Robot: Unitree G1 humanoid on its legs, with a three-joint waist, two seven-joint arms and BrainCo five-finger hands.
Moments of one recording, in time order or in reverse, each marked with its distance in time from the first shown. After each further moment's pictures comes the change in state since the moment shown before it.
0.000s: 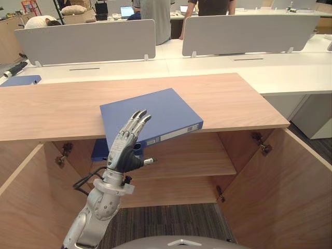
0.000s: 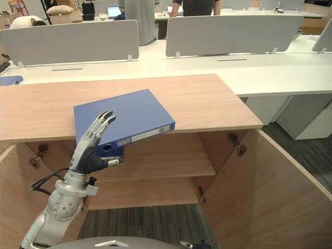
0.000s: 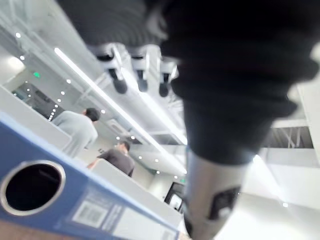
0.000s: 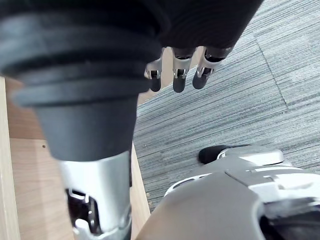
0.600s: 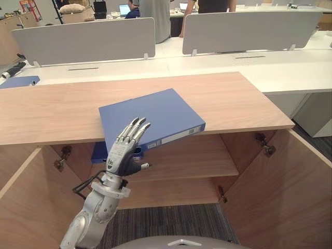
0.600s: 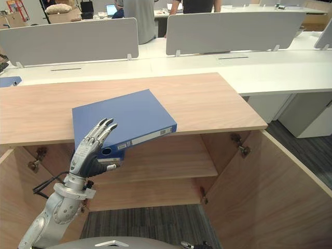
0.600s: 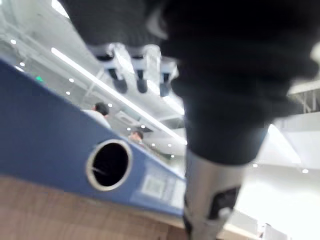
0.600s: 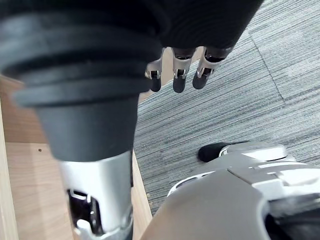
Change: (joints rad) left arm 0.038 0.034 0.025 0.042 0.121 0.047 0.000; right arm 0.005 0.001 -0.030 -0.002 0.001 0.006 0.004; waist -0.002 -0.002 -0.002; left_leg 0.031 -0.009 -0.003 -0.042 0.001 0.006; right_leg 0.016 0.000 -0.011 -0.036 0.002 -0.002
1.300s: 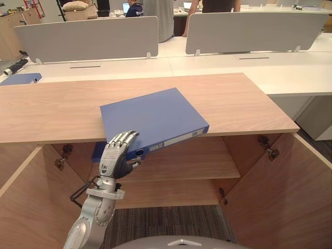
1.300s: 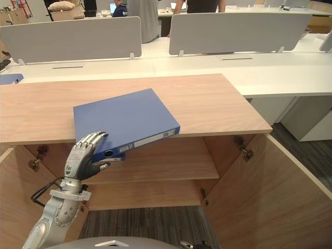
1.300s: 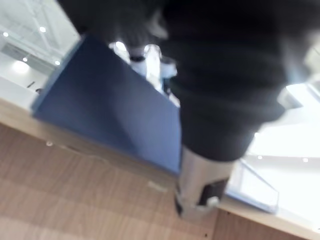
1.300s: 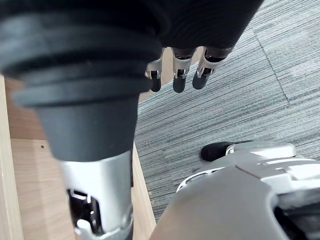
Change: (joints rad) left arm 0.047 -0.083 0.066 0.035 0.121 0.052 0.023; right arm 0.008 0.007 0.000 -0.026 0.008 0.012 0.001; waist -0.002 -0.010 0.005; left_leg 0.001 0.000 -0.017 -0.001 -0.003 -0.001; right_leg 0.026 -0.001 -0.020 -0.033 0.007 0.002
